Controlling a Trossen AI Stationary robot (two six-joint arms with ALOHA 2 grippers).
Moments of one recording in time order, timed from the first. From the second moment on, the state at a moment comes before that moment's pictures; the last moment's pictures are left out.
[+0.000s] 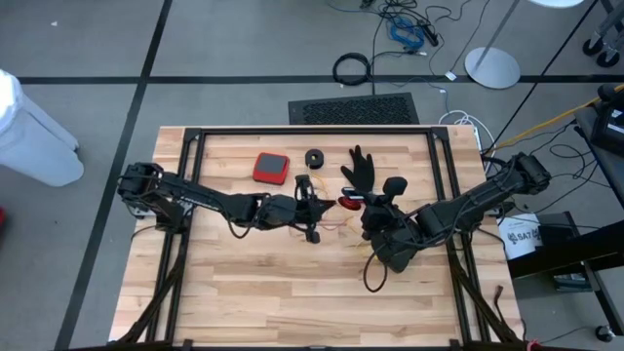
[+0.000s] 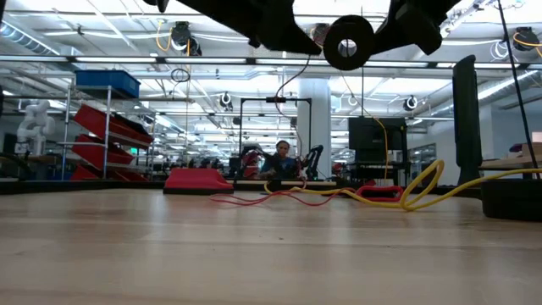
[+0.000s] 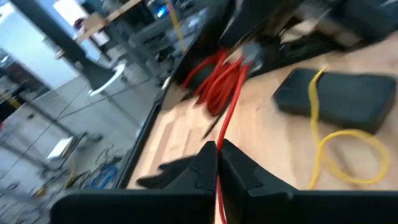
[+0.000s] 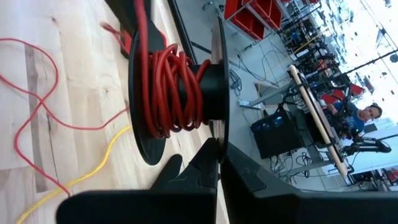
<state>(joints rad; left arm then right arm) -0.15 1.66 1.07 0.32 -0.45 0.40 0.43 1.36 1.02 -0.68 1.12 0.13</state>
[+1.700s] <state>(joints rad) -0.14 1.65 1.07 0.23 -0.62 0.35 0.36 1.34 1.02 -0.72 0.99 0.33</state>
